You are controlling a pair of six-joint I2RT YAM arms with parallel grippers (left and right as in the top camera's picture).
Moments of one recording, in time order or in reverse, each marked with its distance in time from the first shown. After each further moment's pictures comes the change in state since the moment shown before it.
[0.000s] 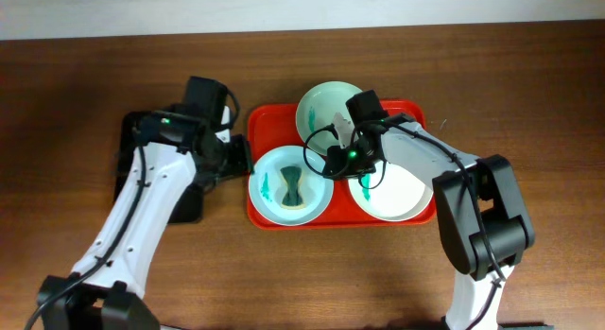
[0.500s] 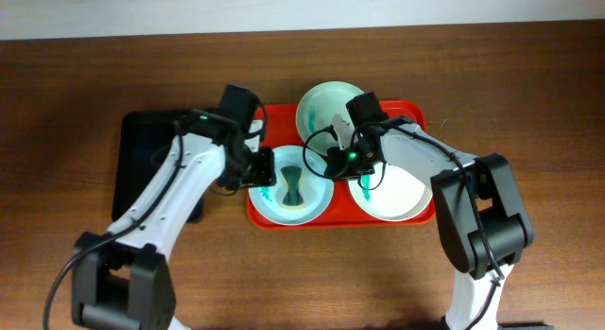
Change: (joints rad) left arm -0.097 0.138 -0.023 0.056 0.084 0.071; right arm 0.000 0.007 -0.016 0.031 -0.018 -0.002
